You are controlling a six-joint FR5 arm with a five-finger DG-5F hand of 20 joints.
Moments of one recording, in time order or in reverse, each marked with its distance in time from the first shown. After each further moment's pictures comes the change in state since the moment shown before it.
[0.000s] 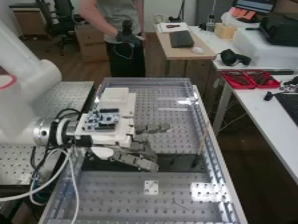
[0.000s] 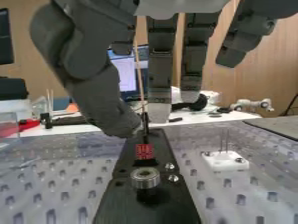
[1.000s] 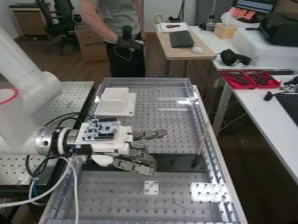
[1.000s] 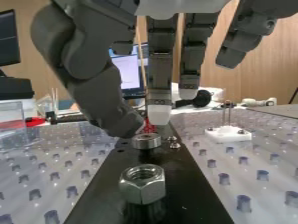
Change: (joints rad) arm -0.015 -0.069 -0.030 0.127 -0.037 0.019
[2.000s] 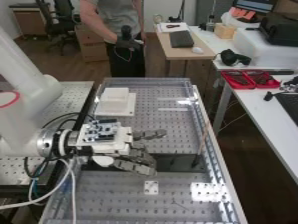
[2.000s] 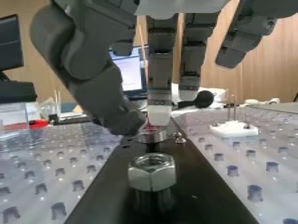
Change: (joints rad) arm 0.003 -0.007 -0.008 0.021 -0.003 0.018
